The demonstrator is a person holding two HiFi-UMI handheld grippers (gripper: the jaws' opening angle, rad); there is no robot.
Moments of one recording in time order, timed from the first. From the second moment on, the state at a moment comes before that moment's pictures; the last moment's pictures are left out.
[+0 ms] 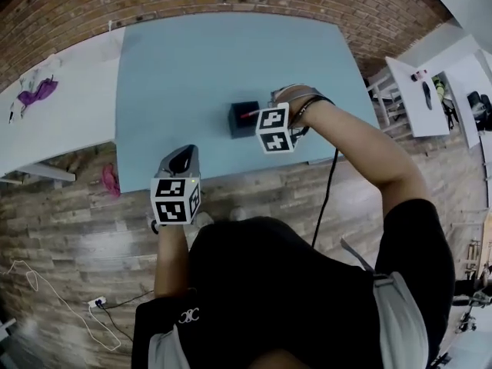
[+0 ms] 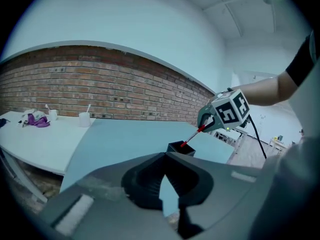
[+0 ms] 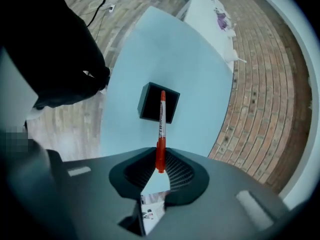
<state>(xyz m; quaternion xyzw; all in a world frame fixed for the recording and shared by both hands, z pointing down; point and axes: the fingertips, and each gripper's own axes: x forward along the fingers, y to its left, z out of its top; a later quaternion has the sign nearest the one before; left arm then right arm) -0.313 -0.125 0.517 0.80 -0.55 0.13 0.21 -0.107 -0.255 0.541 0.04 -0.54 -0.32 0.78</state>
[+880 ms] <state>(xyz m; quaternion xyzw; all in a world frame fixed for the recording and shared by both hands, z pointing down) -0.352 -0.129 0.513 0.76 -0.60 0.14 0.21 -0.176 -0.277 0.588 -0.01 -0.62 -0.28 0.73</state>
